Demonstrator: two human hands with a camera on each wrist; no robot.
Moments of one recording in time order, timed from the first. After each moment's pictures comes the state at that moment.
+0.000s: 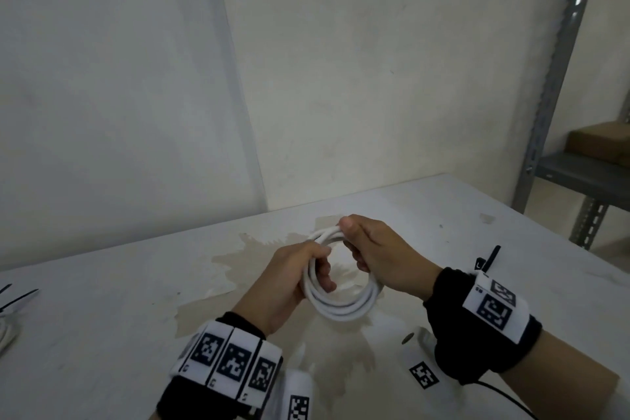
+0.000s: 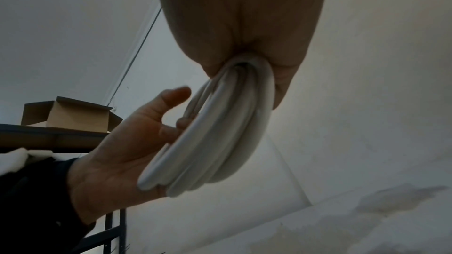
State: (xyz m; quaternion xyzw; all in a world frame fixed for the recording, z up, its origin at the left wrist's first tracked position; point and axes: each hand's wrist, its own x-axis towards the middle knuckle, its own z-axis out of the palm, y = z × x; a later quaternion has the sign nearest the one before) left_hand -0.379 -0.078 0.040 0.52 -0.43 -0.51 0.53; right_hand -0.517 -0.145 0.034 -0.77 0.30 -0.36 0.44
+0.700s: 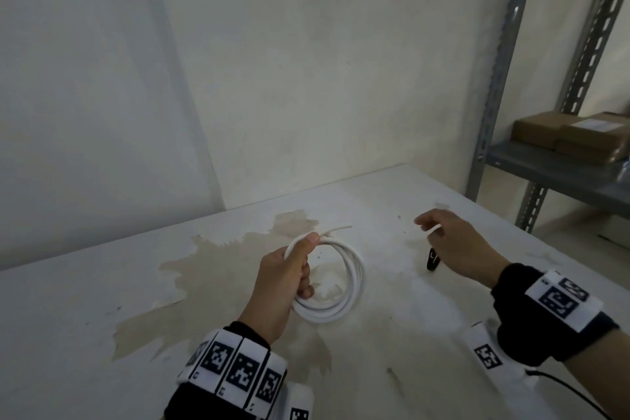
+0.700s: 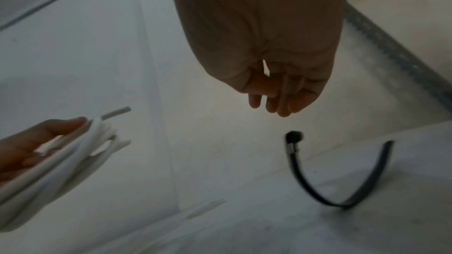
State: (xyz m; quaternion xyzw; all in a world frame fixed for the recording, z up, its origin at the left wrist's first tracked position) left_hand -0.424 -0.106 0.013 0.55 -0.39 -0.48 0.56; right_hand -0.660 -0.201 -0.003 -0.72 0.58 -0.28 0.24
